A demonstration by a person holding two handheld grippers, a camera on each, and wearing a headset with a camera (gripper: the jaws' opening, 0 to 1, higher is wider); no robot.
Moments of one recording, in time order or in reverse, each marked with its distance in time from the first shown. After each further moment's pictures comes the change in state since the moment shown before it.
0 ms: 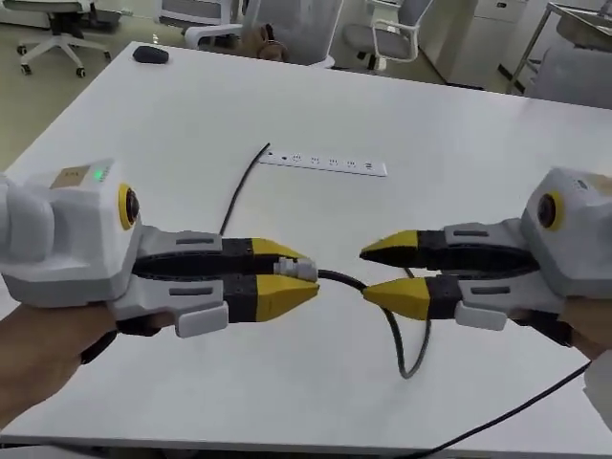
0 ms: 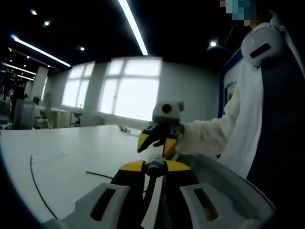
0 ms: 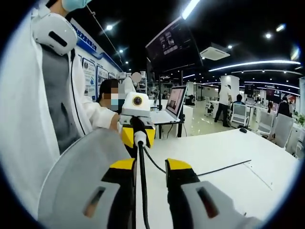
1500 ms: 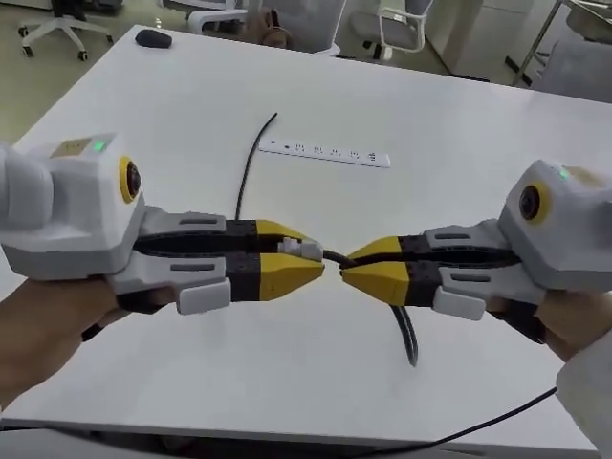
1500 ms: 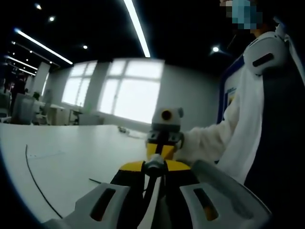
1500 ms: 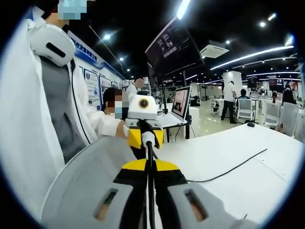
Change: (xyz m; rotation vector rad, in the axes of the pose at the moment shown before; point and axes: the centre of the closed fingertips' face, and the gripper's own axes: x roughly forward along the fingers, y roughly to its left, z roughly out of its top) left arm 0.001 0.006 0.006 -0.045 -0.020 -0.006; right arm 0.005 0.004 -0.006 0.092 -0.048 0.048
